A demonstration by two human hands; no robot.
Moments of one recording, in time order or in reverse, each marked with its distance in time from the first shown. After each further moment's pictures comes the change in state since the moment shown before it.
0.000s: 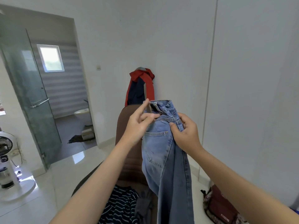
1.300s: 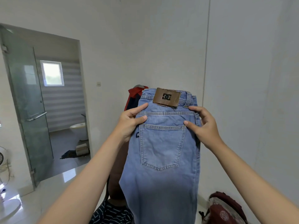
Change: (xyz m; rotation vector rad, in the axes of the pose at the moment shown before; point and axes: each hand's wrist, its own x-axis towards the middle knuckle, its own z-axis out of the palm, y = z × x) left_hand 0.026 0.055 -0.028 -0.354 -0.013 -0.061; right_hand 0.049 -0.042 -0.071 -0.145 -0.005 -0.146
